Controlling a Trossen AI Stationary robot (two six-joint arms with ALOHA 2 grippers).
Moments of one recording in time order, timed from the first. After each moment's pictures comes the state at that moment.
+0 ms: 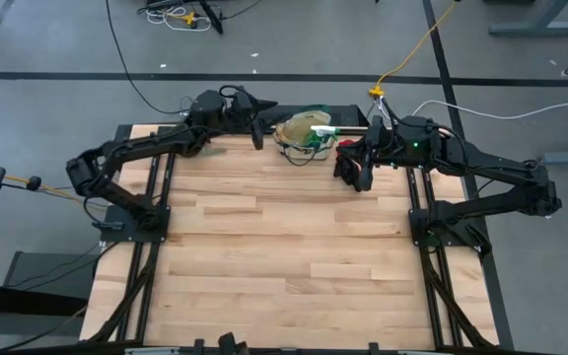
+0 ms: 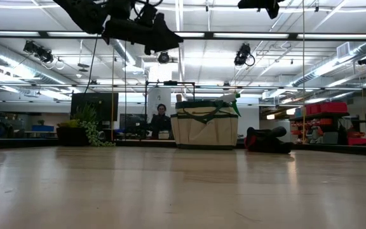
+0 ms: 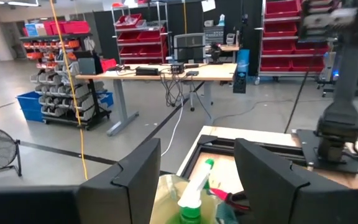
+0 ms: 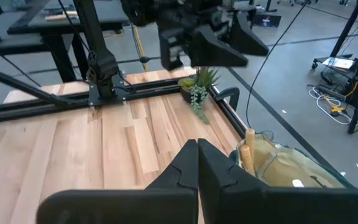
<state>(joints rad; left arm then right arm) 0.60 1.46 1.01 0.47 0.22 0.07 -0.23 1.03 1.15 -0.45 0.04 0.00</state>
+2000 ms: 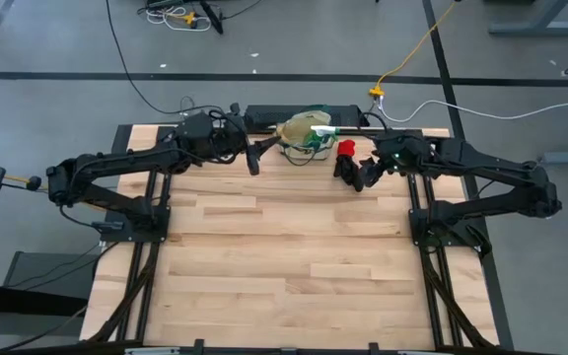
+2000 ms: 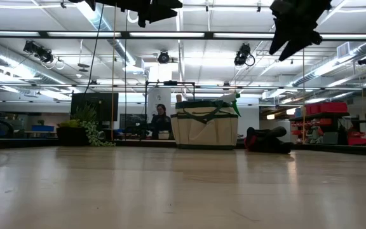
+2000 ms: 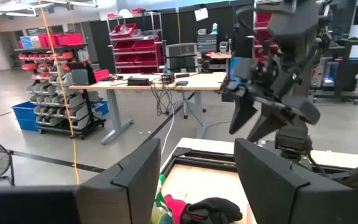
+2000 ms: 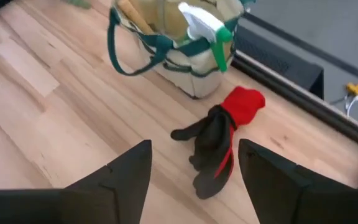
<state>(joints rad) 0.31 1.26 1.01 0.30 -0.05 0.07 -0.26 1.03 1.11 -0.97 0.34 0.50</state>
